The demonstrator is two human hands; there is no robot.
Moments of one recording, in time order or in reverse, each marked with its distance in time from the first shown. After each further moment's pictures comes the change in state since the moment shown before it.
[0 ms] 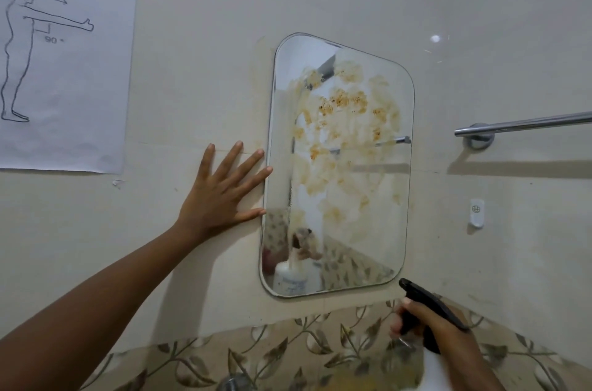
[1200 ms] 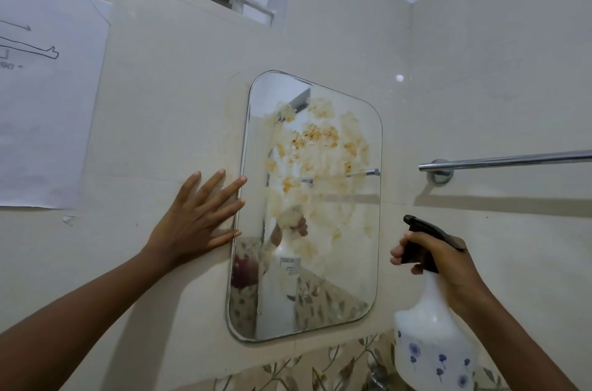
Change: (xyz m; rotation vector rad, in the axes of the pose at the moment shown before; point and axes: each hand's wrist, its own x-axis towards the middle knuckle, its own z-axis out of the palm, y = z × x) left_hand 0.018 -0.003 0.006 -0.025 0.084 0.069; right_hand 0.048 -0.119 -0.015 -0.223 0.078 -0.335
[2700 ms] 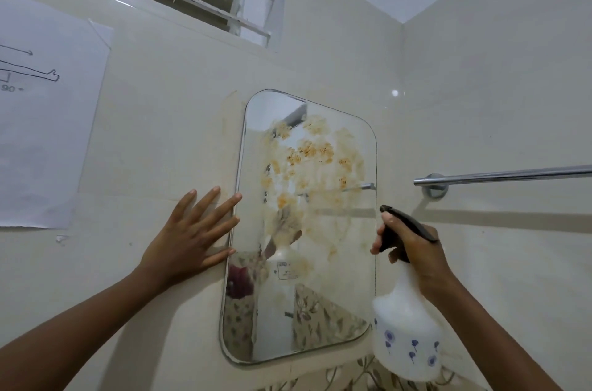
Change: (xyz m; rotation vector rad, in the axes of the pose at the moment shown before) left_hand -0.001 0.002 -0.002 -0.051 0.007 -0.004; right_hand 0.021 -0.022 0.025 0.063 0.007 -0.142
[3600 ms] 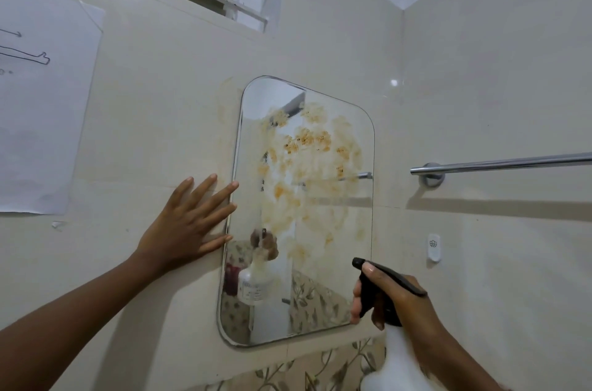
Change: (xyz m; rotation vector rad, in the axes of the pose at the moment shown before) left_hand 0.000 -0.001 -0.001 0.022 0.007 0.010; right_hand -0.074 0.023 0.005 0.022 -0.252 0.213
